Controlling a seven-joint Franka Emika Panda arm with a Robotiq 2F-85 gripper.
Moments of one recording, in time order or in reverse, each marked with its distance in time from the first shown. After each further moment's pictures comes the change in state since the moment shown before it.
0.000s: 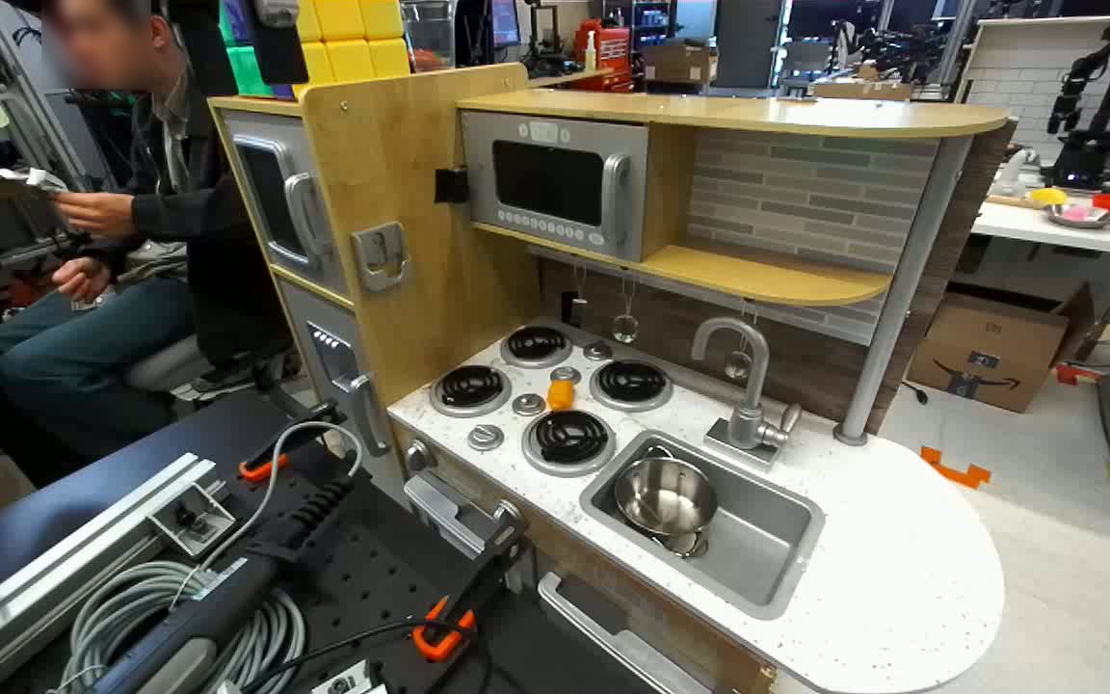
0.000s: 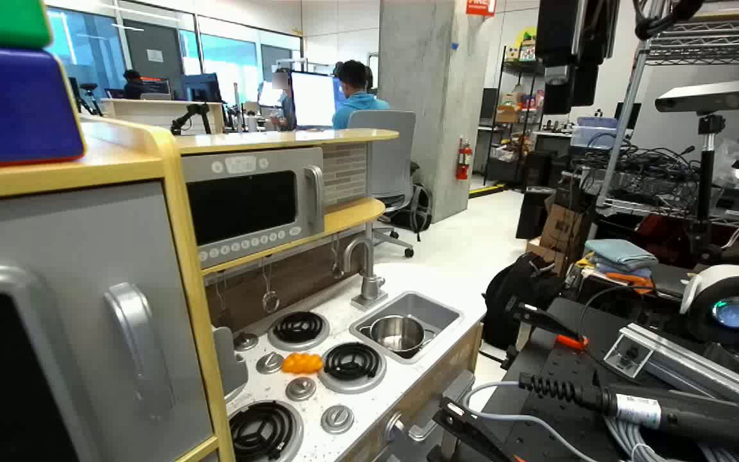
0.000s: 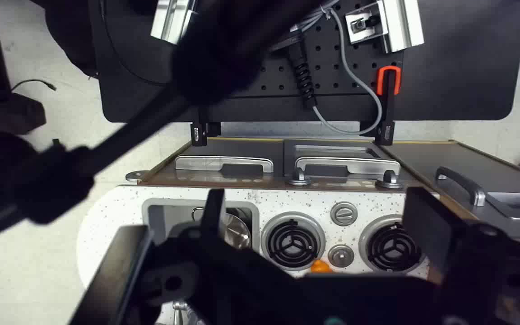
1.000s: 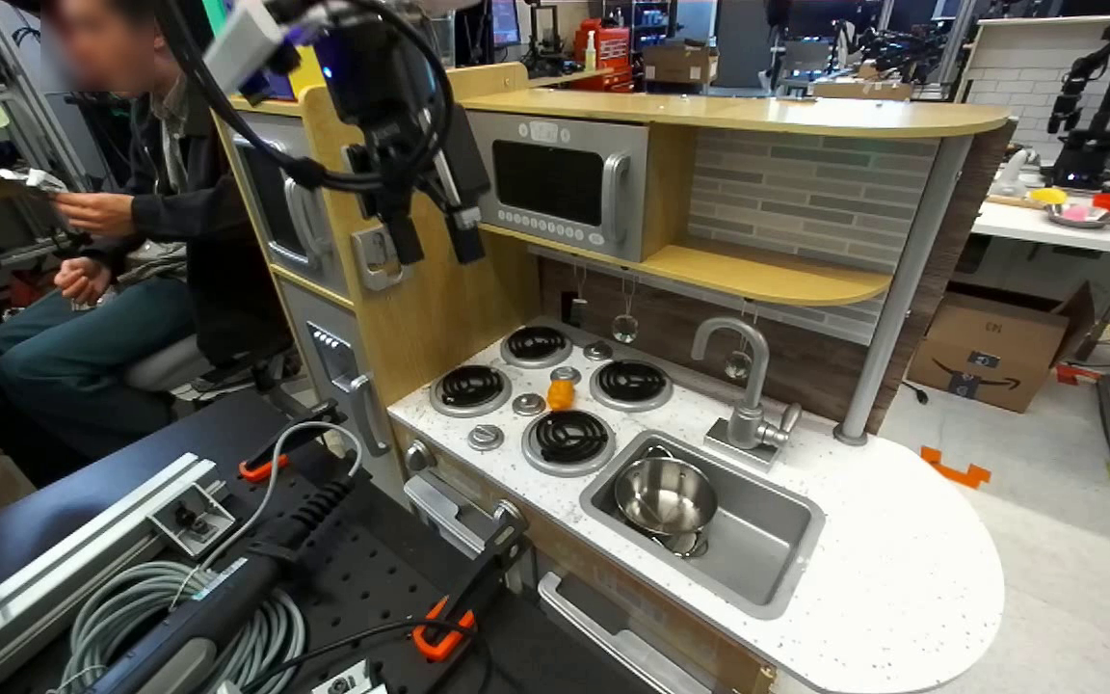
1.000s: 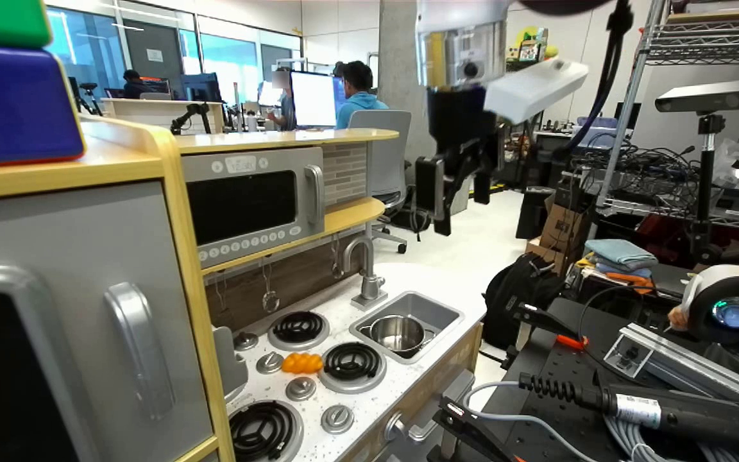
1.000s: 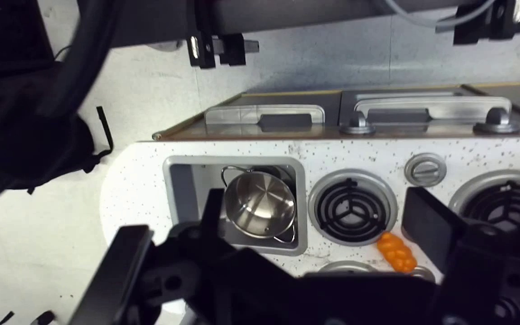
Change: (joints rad) arm -0.059 0.521 0.080 0.047 -0.316 0.487 0.373
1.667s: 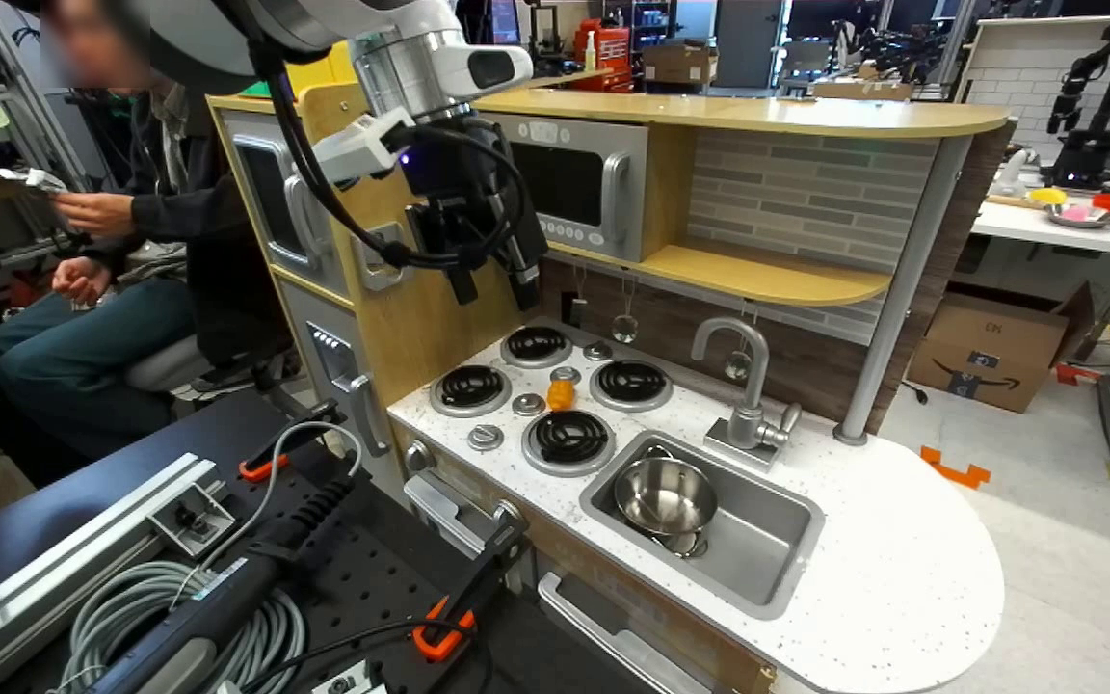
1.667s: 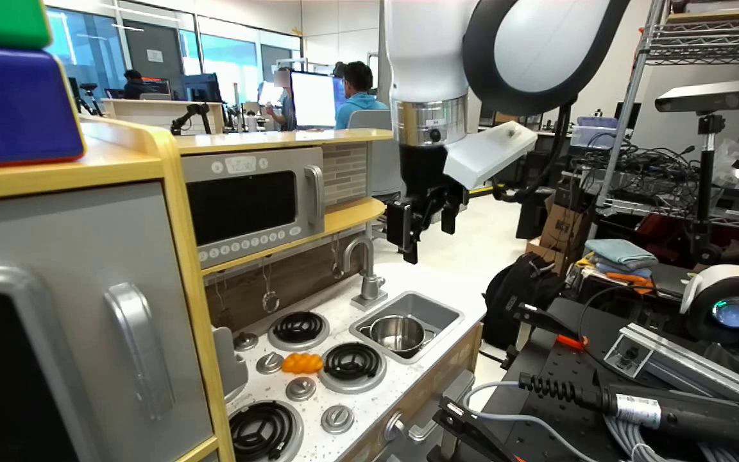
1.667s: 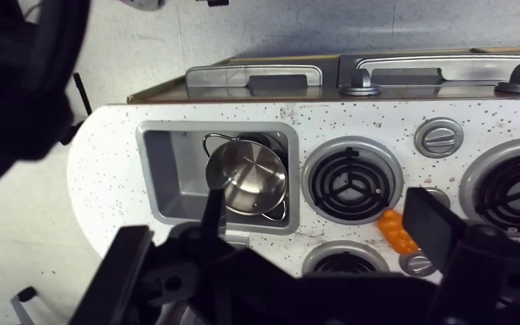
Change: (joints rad) arm 0.016 0.212 -0.078 0.067 -0.150 0.213 0.068
